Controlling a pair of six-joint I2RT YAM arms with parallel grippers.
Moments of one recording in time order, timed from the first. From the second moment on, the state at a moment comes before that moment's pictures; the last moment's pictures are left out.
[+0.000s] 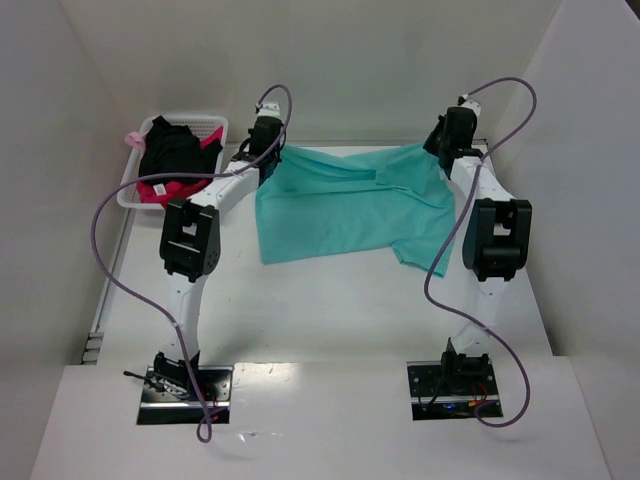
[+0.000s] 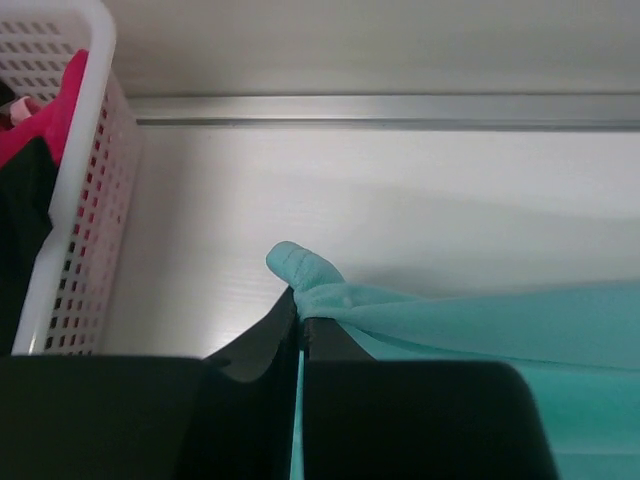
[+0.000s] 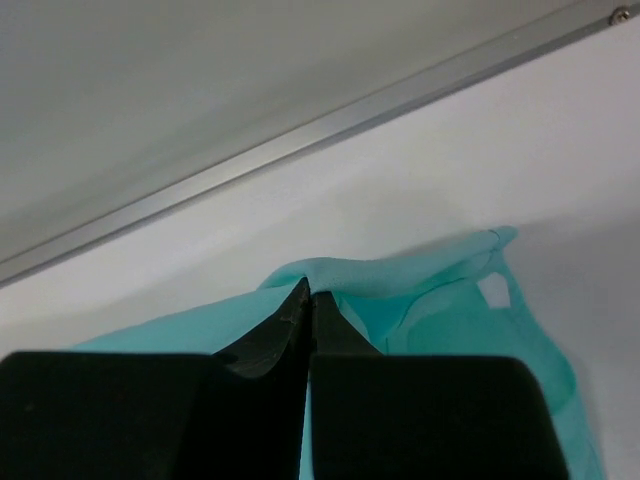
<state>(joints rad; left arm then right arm) -0.31 2.22 1.88 -0.12 -0.44 -0.11 -0.04 2.02 1.65 -0.04 0.06 0.42</state>
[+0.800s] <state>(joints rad) -0.26 2.76 2.75 -0.41 -0.42 -0.14 -0.04 2.43 2.05 -0.07 0.03 0.40</state>
